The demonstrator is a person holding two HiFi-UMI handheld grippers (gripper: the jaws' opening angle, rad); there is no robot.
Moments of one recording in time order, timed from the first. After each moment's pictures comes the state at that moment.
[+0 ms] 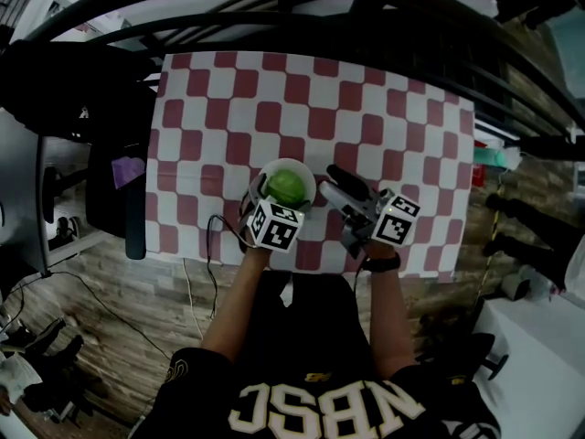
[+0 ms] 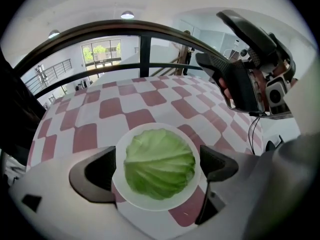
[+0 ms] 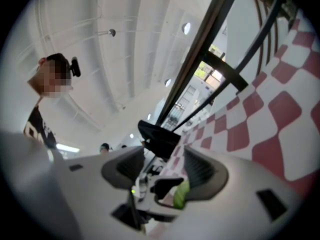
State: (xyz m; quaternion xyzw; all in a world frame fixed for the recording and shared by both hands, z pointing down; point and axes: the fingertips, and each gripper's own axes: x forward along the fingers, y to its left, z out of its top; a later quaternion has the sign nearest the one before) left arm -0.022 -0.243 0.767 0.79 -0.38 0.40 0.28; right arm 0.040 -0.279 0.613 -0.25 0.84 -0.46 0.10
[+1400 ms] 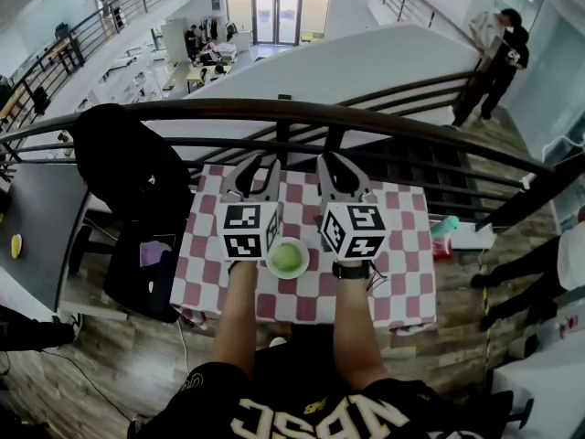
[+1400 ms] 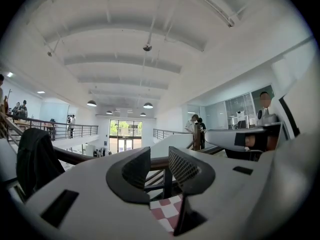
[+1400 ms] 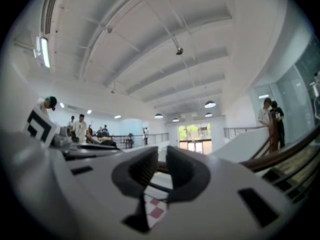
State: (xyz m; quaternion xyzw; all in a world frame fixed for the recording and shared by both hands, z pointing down) left arm -0.080 -0.333 0.318 0.84 -0.55 0.01 0.02; right arm 0.030 -0.322 0.300 -0.56 0.83 -0.02 0.02
